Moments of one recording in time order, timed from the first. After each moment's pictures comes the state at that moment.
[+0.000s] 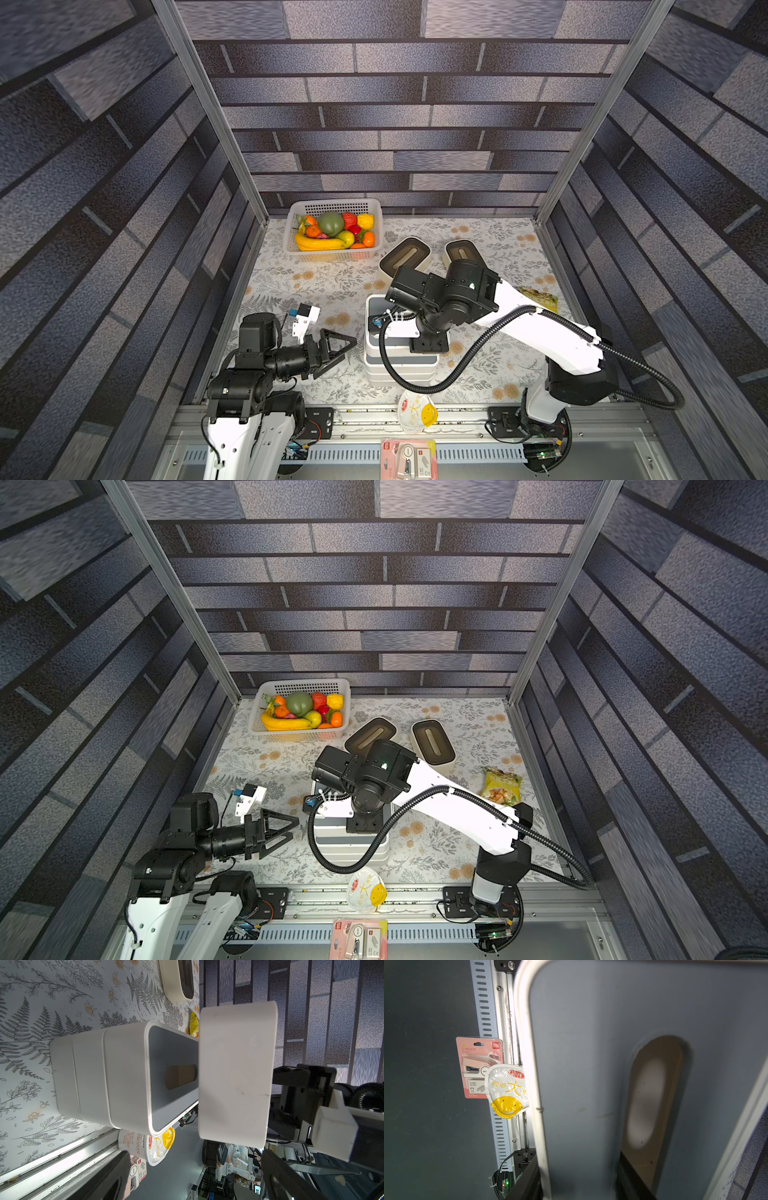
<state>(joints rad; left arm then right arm) -0.01 0.45 0.77 -1.10 1.10 -0.66 1.26 1.72 2.09 -1.70 0.03 -0.41</state>
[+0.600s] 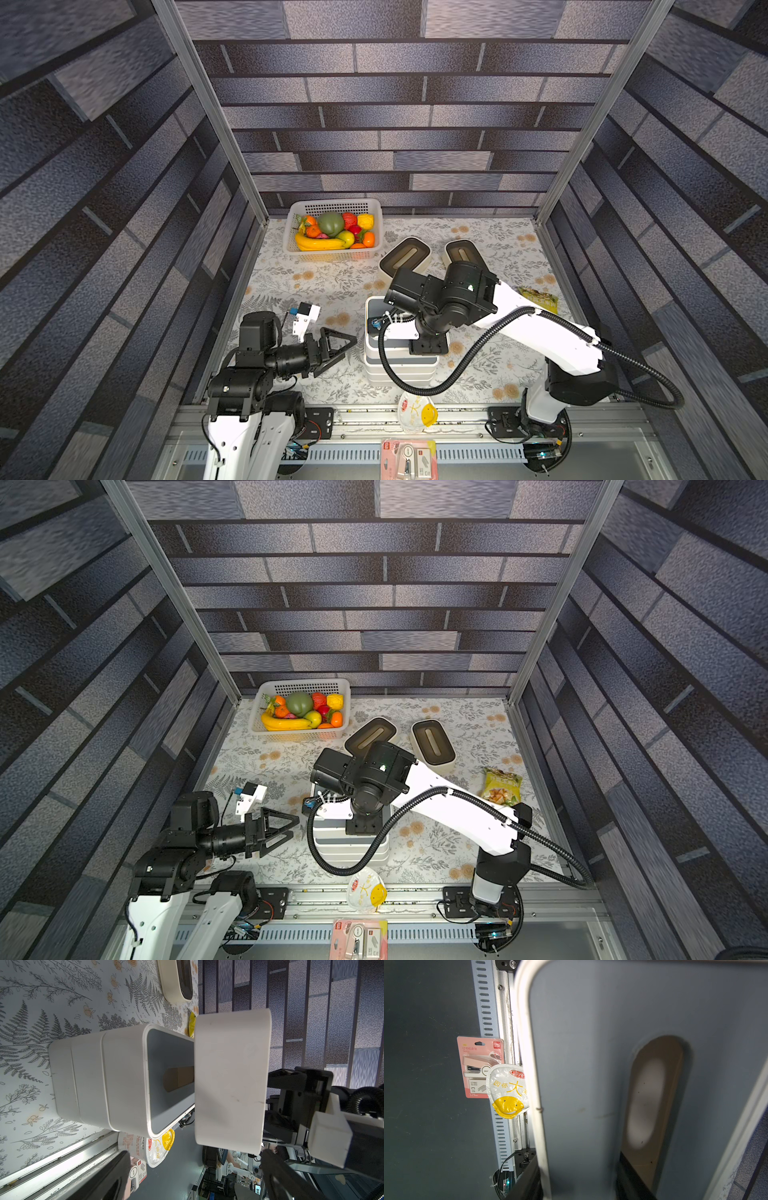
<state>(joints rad) -0.01 0.47 0.77 -1.08 1.10 -0.66 1.27 1.72 2.08 -1.70 0.03 -0.40</state>
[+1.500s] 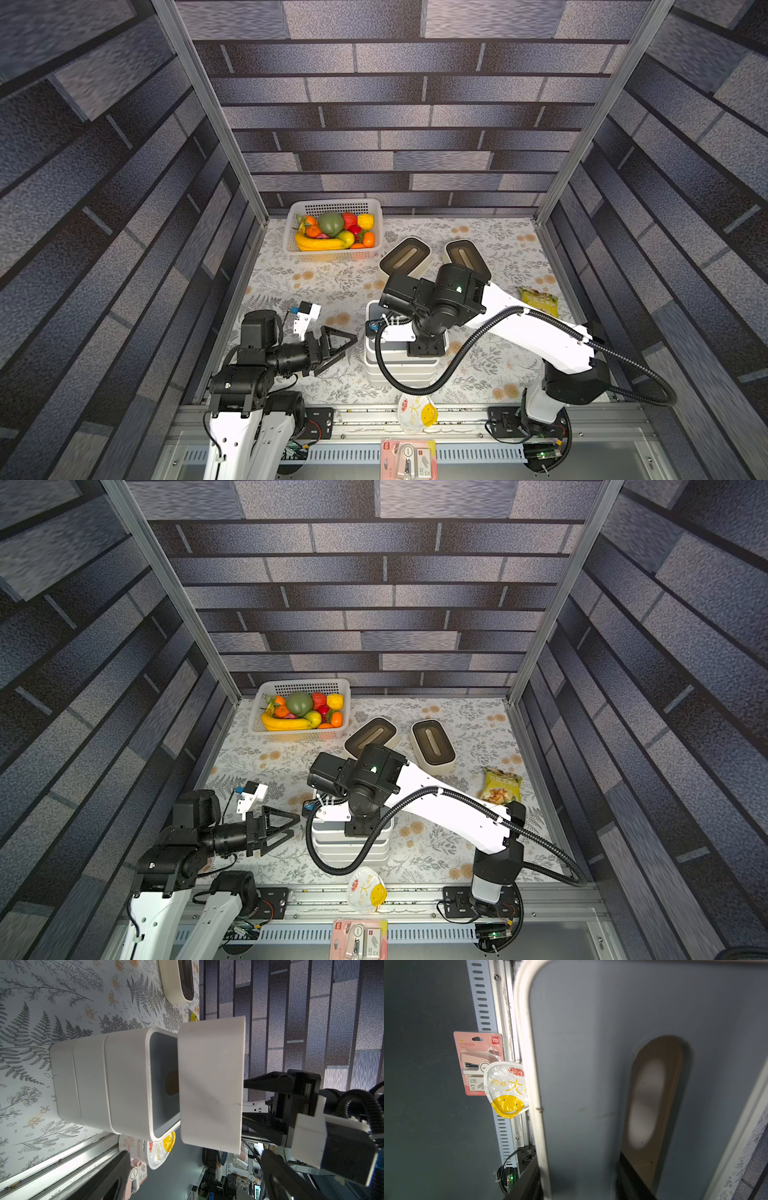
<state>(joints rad) -0.01 0.48 0.76 -1.06 1.10 -0.66 1.27 1.74 2.06 -1.70 0.03 -0.39</state>
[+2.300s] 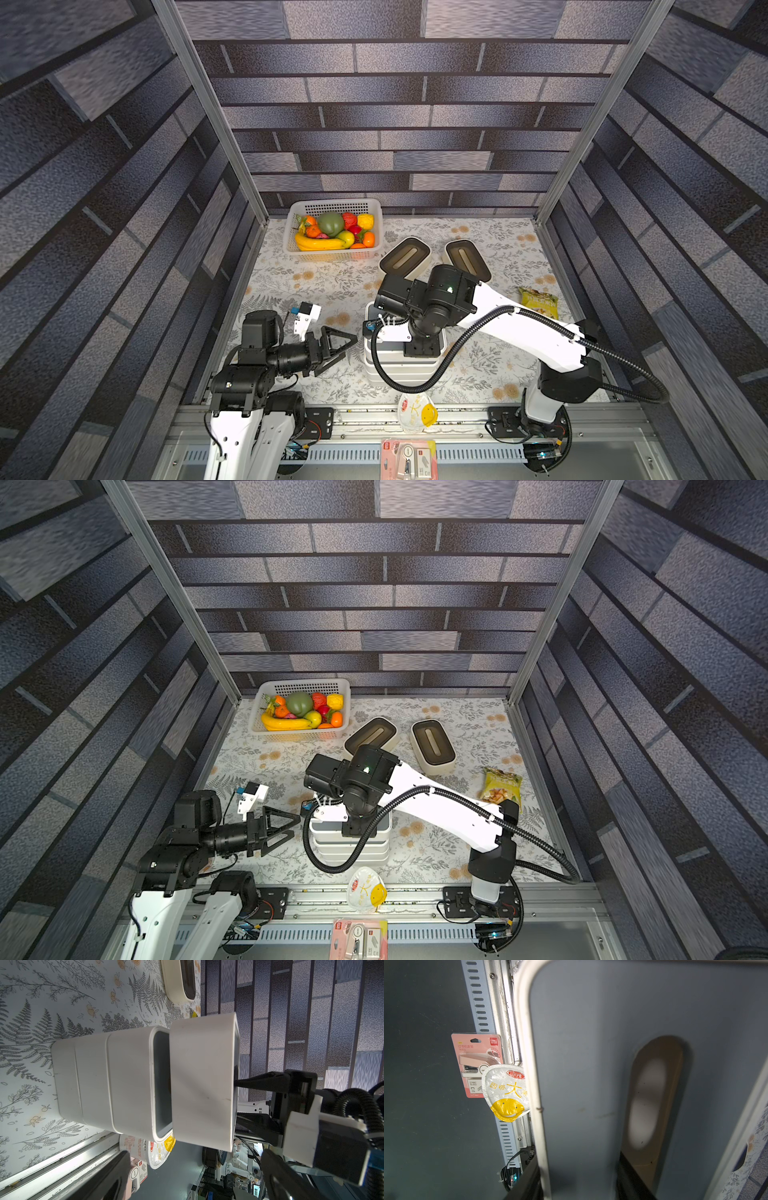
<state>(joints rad) -0.01 0.48 0.75 -1.06 1.10 -0.66 1.27 1.77 2.06 -1.70 0.03 -0.36</state>
